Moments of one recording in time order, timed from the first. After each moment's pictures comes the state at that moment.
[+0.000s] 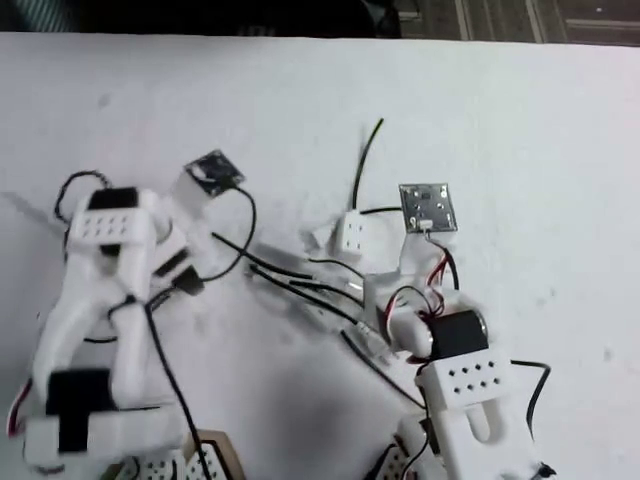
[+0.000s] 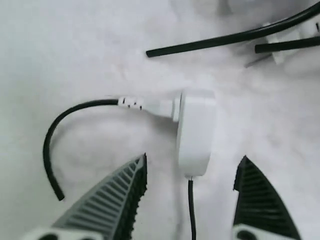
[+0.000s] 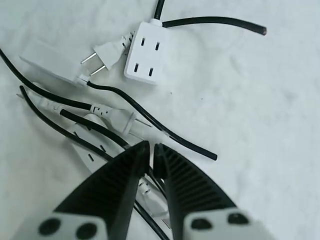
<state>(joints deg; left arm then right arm) -9.8 -6.9 30.9 67.8 -51.6 -16.4 -57.6 61.6 61.7 -7.4</state>
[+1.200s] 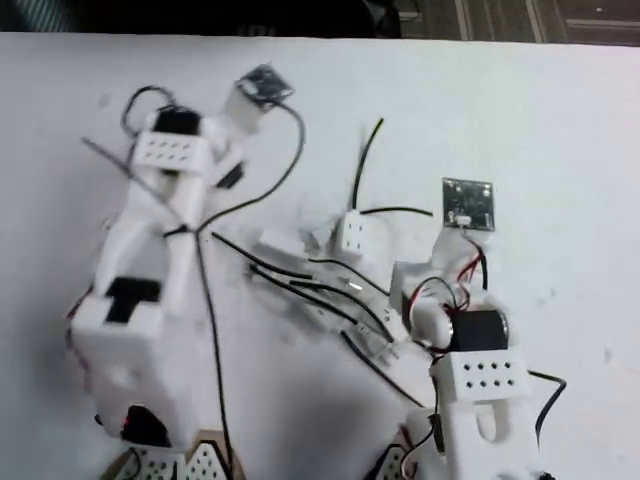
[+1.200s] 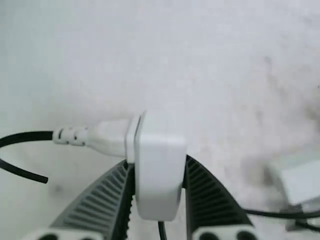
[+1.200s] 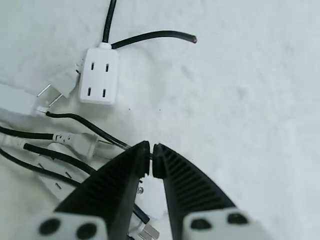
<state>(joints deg) 1.4 25.4 -16.0 68.8 -38.7 -5.7 -57.6 61.7 60.0 -7.4</state>
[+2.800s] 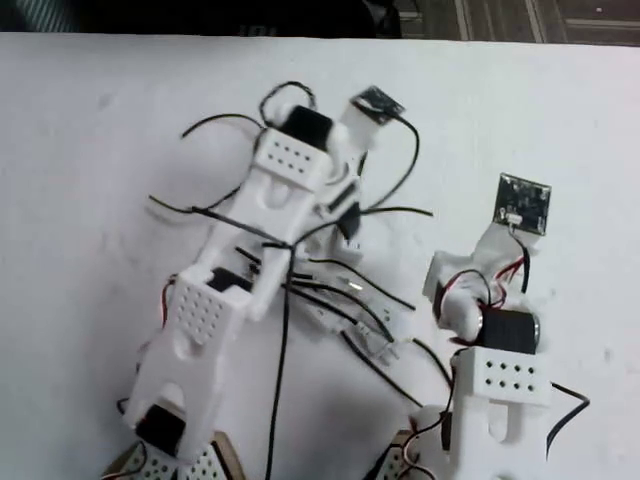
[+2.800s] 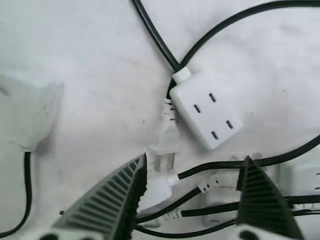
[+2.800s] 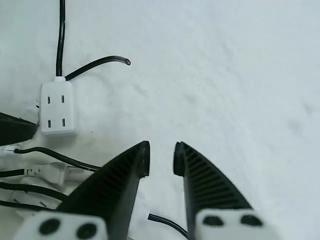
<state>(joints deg) 23.2 48.6 -57.5 101.8 -13.1 5.4 -57.6 57.7 62.7 -7.4</state>
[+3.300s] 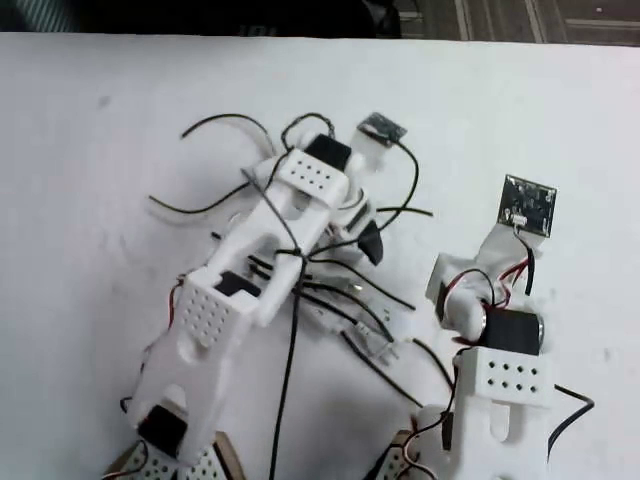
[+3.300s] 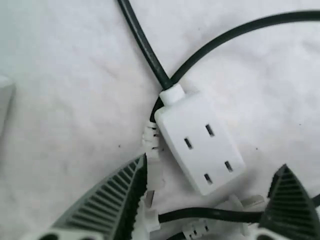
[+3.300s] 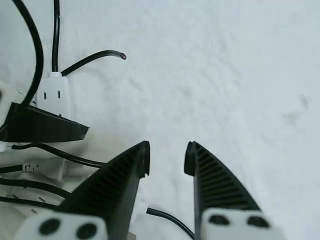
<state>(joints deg) 25.4 48.5 -40.7 86.7 -5.0 5.7 -57.6 57.1 64.4 -7.4</state>
